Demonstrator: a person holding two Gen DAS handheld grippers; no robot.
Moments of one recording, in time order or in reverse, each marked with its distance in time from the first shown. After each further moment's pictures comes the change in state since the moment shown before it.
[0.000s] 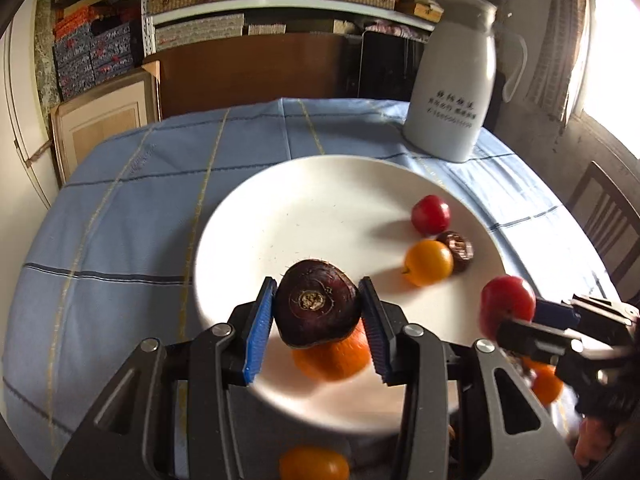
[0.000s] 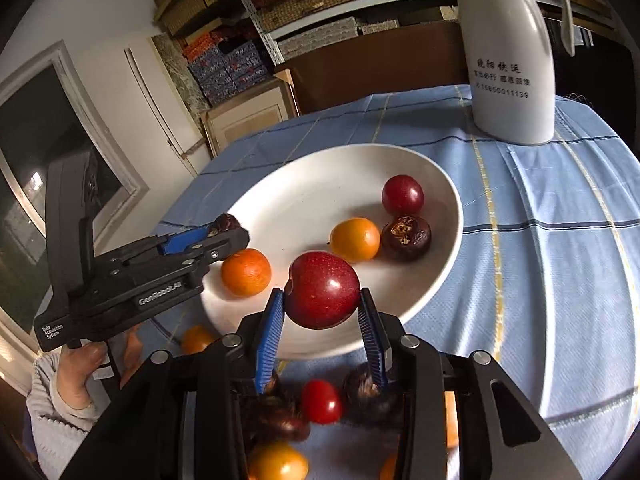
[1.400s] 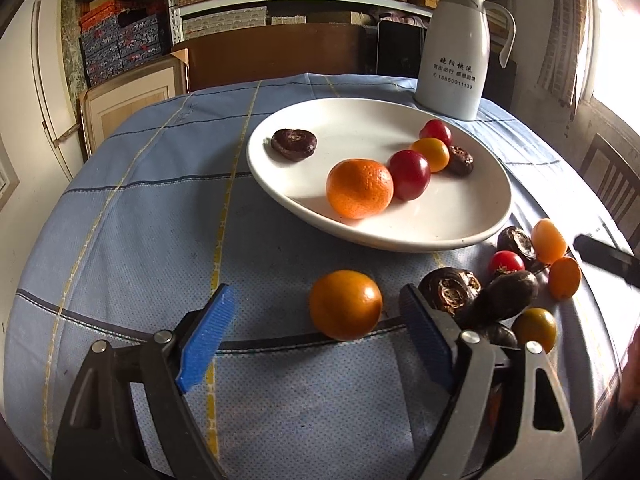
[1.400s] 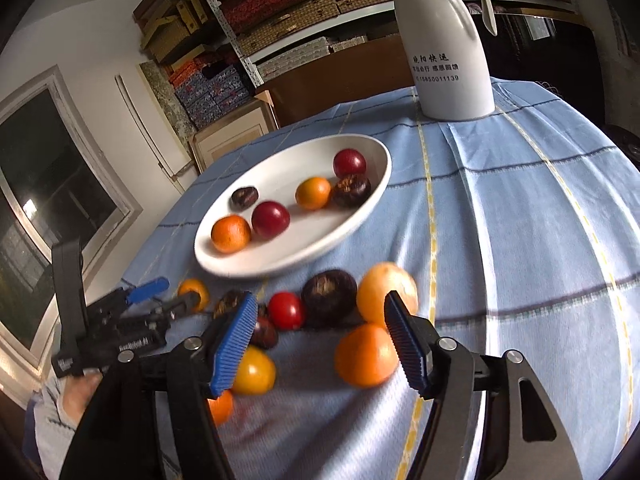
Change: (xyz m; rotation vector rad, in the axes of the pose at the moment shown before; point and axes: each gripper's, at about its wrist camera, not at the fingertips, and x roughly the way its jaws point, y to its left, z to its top) left arm -0.051 0.007 -0.095 -0.005 0.011 0.081; right arm -0.064 -0.026 -0.077 0.091 -0.095 -0.038
